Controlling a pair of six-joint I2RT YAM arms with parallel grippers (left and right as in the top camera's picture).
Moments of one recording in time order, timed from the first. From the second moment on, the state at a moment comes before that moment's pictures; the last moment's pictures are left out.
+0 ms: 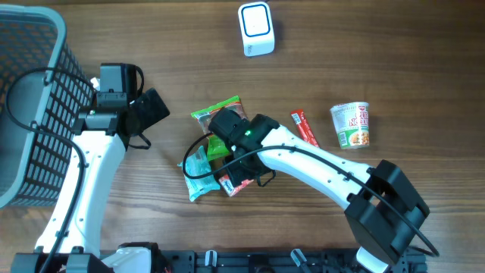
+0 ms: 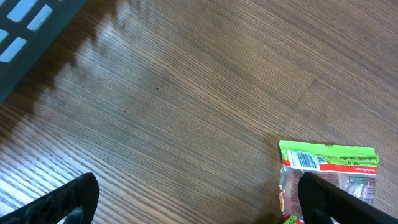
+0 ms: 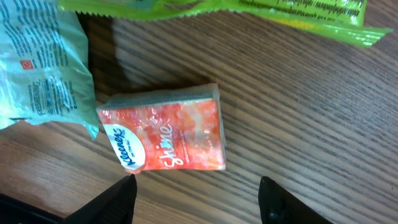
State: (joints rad) left arm -0.02 1.39 1.10 -0.83 -0.15 -0.55; right arm 0.88 1.85 1.33 -0.99 -0.09 0.43
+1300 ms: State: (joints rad) left arm -0.02 1.39 1.10 -0.83 -0.15 -0.55; right arm 0.67 1.58 1.38 -0.96 -0.28 0.11
